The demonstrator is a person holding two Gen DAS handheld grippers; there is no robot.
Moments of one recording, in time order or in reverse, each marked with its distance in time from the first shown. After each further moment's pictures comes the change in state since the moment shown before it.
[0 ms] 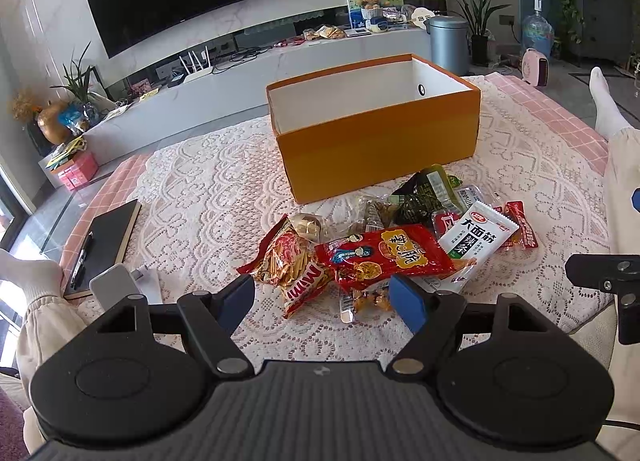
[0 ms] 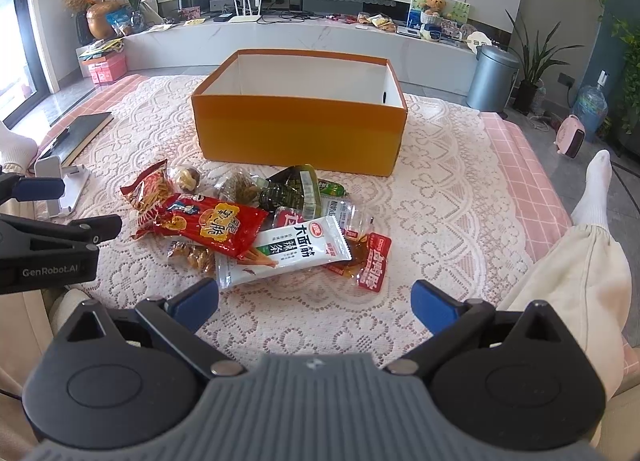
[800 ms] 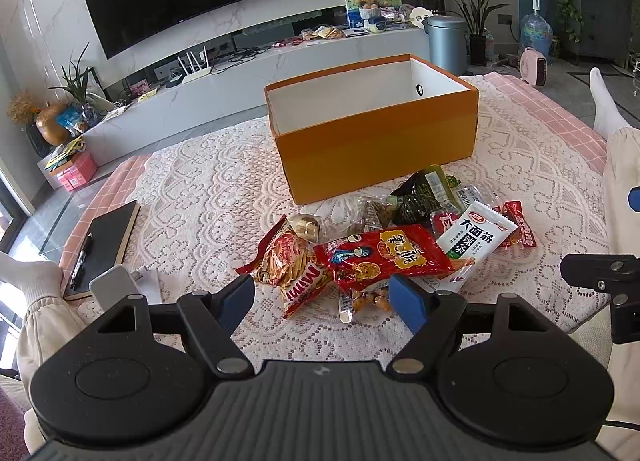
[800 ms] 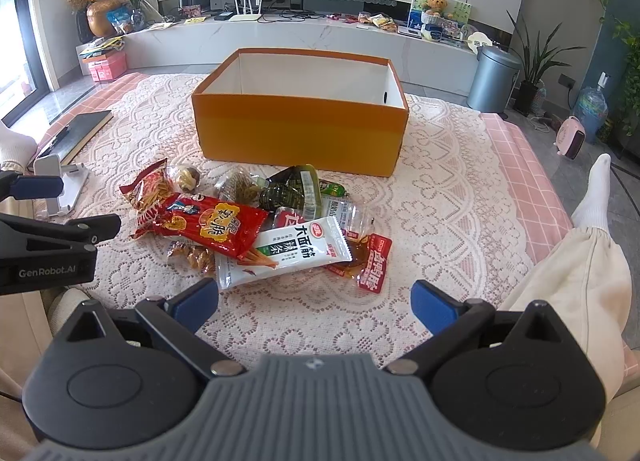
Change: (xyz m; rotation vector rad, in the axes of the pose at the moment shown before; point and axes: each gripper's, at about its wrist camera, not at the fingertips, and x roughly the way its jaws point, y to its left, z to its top) left arm -0.003 0.000 0.000 0.008 -0.003 -0.002; right arm 0.001 0.000 0.001 -0.004 0.003 -0.001
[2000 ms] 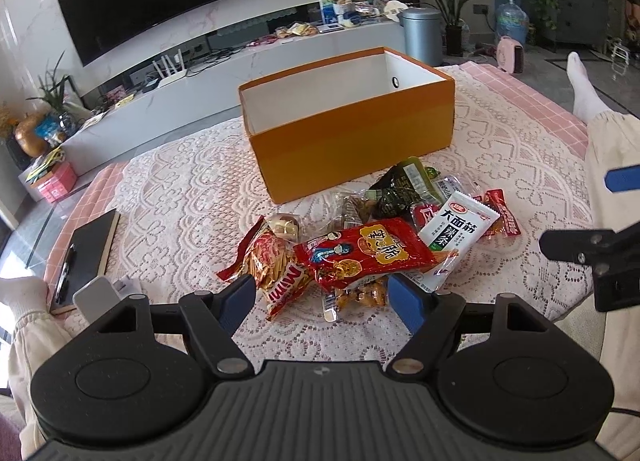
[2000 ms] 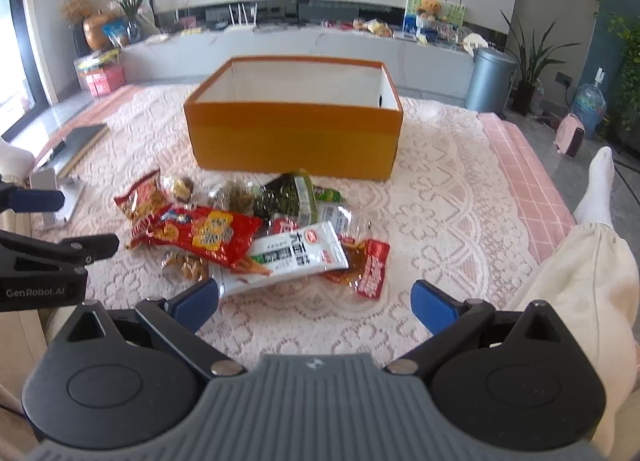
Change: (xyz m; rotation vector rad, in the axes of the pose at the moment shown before) left arm 0.009 -0.006 0.001 0.063 0.011 -0.061; right arm 0.010 -0.010 -0.005 0.029 -0.047 0.015
